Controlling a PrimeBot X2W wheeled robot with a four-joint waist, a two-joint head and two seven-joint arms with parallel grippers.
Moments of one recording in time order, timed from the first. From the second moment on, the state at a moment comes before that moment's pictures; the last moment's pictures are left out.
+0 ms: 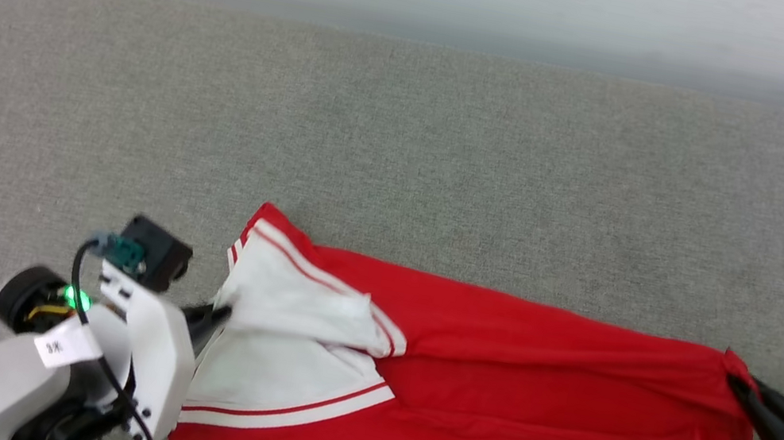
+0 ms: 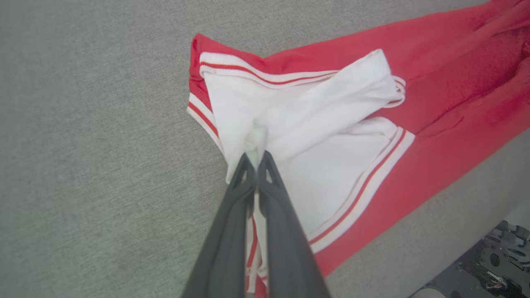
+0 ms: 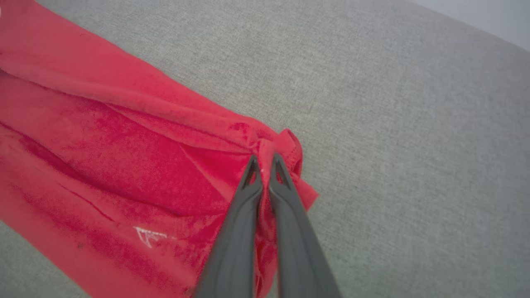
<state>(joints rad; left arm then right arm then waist) -0.52 0.80 -0.92 0.00 -0.97 0.13 0.28 -0.34 -0.76 0.57 0.30 0.71 0.13 0.12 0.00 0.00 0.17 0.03</state>
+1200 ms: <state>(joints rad) -0.34 0.73 -0.84 0.04 -0.87 0.37 -0.15 0.00 -0.71 0.17 0.03 0.77 0.13 0.26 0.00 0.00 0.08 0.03</state>
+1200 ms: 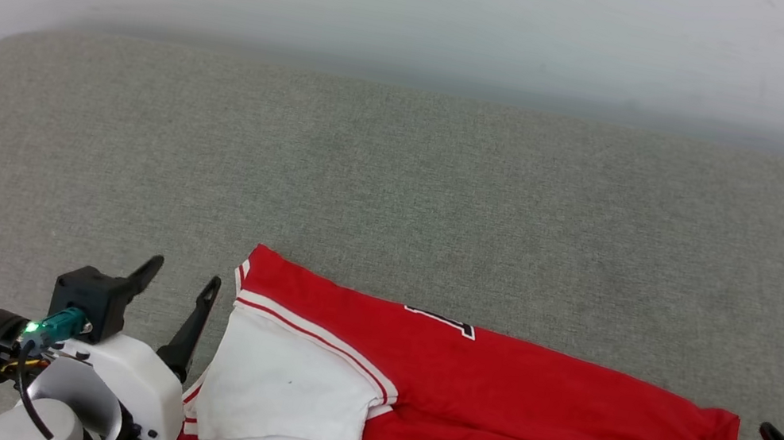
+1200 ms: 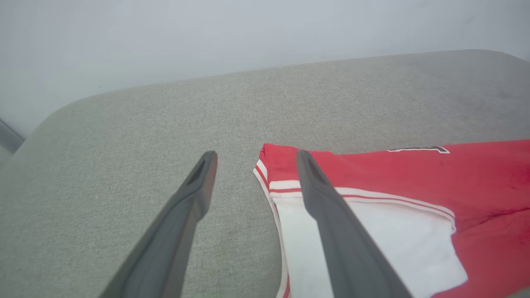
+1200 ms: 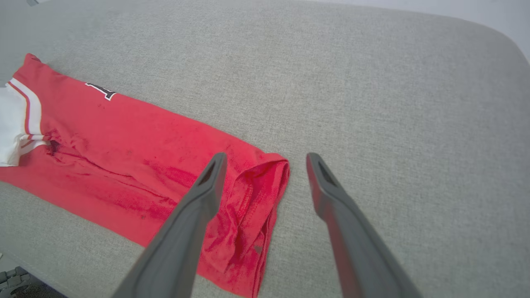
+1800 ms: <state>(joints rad) -0.24 0.57 -0.60 0.04 -0.60 0.50 -0.26 -0.04 -0.70 0.16 0.19 0.94 0.13 0.58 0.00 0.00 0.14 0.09</state>
